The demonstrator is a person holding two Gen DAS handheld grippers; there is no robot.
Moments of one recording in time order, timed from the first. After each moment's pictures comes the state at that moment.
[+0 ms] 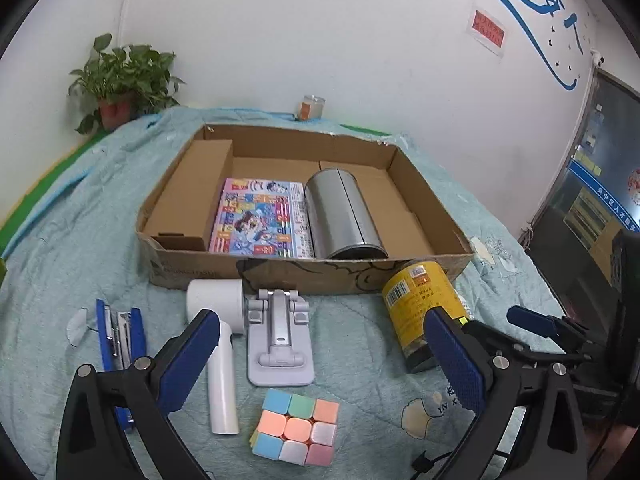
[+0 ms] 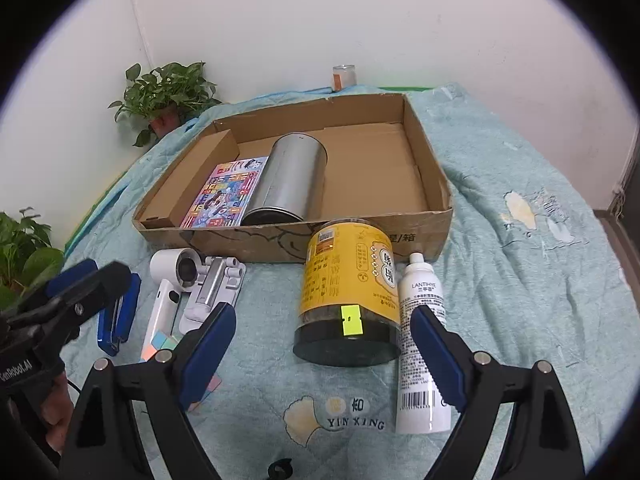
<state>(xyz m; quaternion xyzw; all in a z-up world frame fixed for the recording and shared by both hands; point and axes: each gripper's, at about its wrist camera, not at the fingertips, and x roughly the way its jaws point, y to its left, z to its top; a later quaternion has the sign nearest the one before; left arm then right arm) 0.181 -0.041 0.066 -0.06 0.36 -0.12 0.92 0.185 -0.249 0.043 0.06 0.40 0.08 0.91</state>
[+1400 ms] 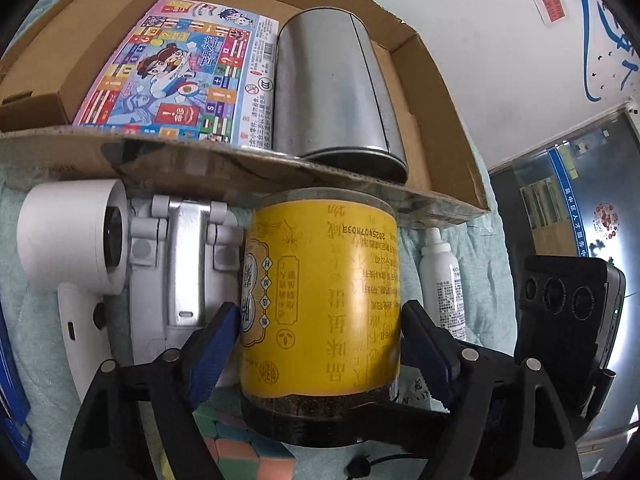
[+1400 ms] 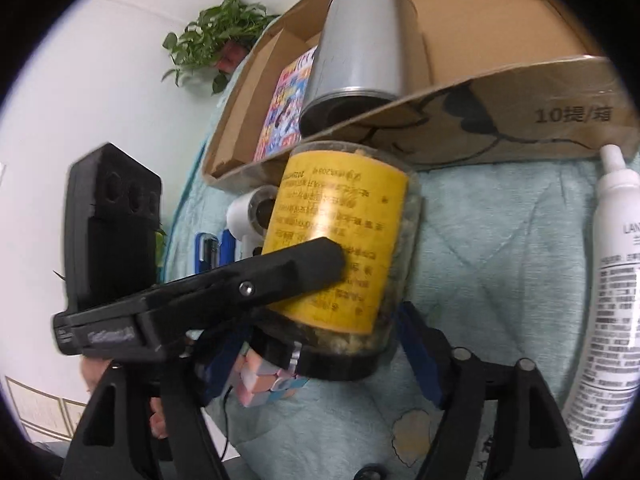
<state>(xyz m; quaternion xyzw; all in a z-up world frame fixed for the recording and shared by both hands) 0.301 -0.048 -0.027 -0.18 0.59 -0.22 0.76 0.261 -0.231 -0.038 0.23 0.56 0.31 0.73</state>
